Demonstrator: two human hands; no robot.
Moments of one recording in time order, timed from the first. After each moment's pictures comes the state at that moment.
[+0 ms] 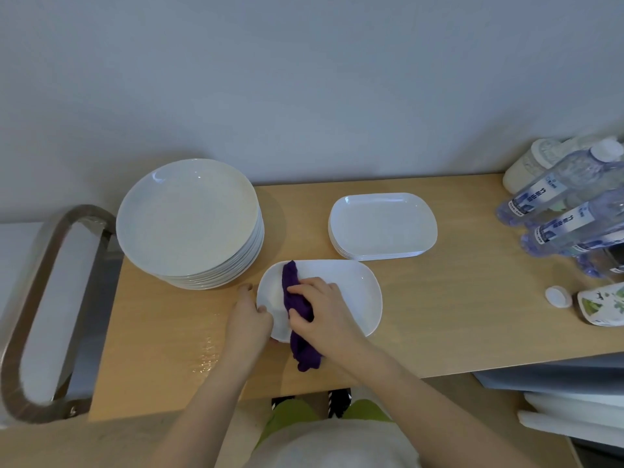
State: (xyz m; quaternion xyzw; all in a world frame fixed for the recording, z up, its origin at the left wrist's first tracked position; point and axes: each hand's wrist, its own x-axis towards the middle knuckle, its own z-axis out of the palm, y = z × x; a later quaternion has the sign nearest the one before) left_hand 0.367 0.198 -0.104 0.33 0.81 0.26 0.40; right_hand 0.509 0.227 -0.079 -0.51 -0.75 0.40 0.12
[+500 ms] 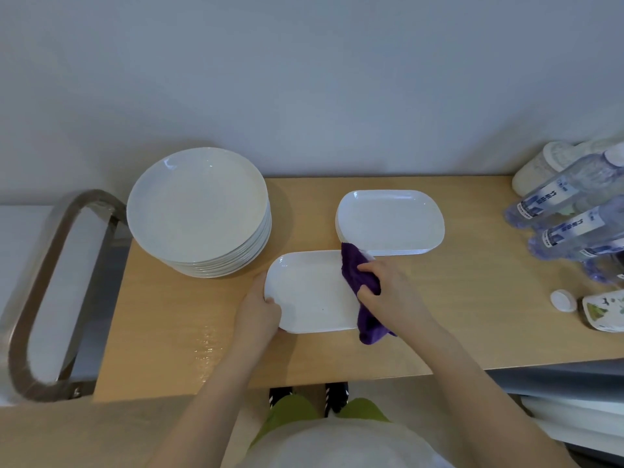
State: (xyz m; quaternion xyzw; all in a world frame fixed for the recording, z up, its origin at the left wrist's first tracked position) left_hand 0.372 0.193 -0.100 0.32 0.76 0.34 0.45; right_hand 0.581 0.263 -0.062 -0.60 -0.72 0.33 0.09
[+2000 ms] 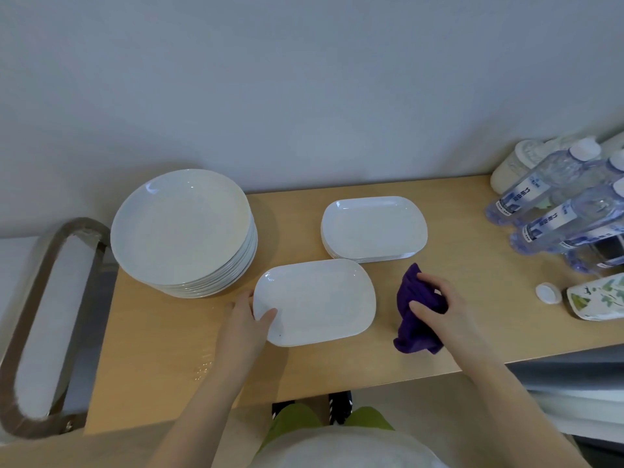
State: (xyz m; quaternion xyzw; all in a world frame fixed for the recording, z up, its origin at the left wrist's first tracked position) left_hand 0.365 0.192 -0.094 0.37 0.80 0.24 0.40; right_hand 0.674 0.244 -0.067 -0.67 -0.47 0.50 0.30
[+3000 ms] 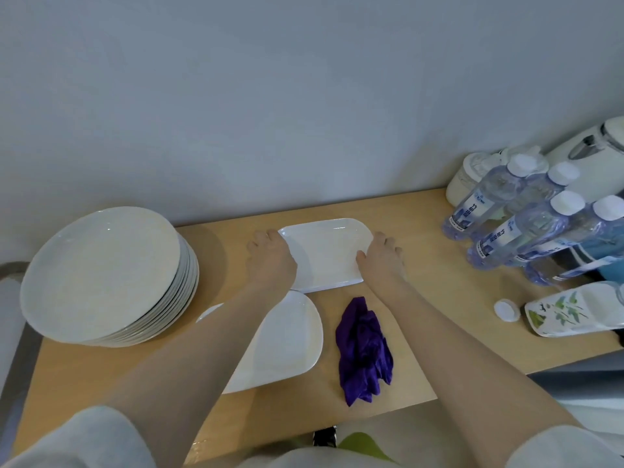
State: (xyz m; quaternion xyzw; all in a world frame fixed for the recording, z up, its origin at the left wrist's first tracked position) left_hand 0.478 0.368 -0.062 0.58 0.80 0.01 0.15; right_hand 0.657 0.392 -0.080 -0.76 -0.61 0.21 0.02
